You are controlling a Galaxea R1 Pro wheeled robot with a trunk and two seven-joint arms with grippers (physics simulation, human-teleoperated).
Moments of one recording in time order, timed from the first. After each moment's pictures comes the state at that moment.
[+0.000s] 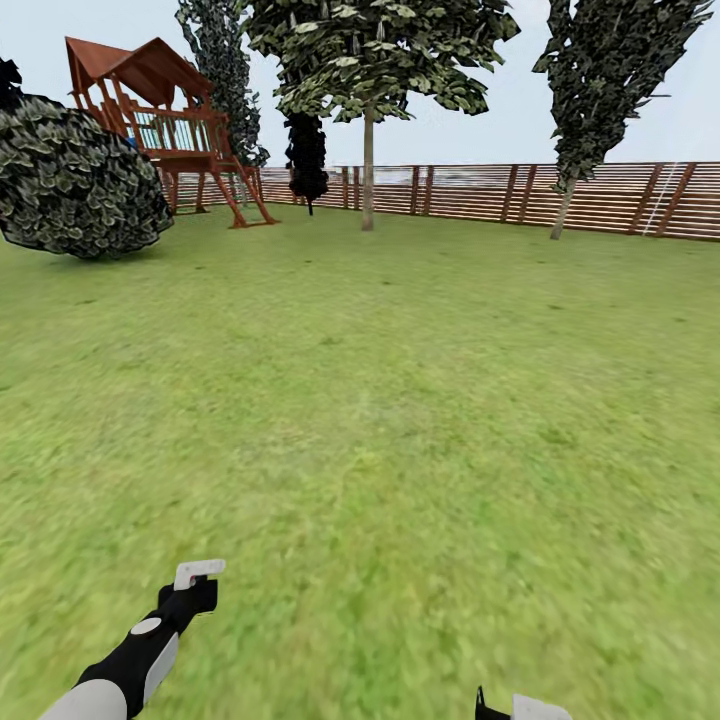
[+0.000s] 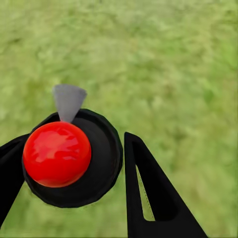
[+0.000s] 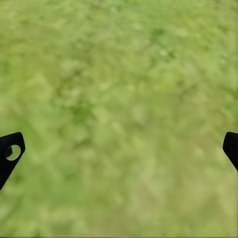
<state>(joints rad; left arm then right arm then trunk) -0.58 0.10 0.30 -0.30 -0.17 -0.15 -0.10 -0.38 0.05 -0.31 -0.03 0.21 -0.63 -0.24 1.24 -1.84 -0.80</state>
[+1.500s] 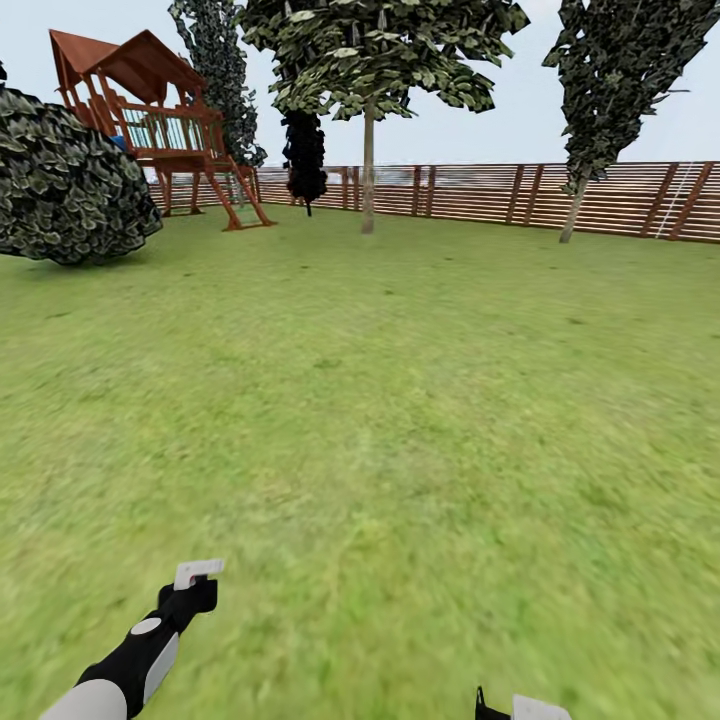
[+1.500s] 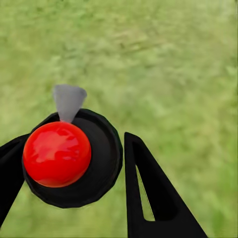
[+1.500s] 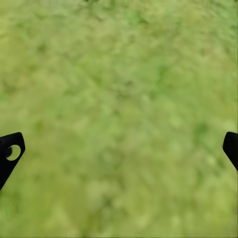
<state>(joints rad) -0.58 0.10 0.30 -0.30 -0.16 -0.15 -0.10 -0.38 0.05 -0.31 -0.03 0.21 -0.63 -0.24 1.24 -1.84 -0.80</state>
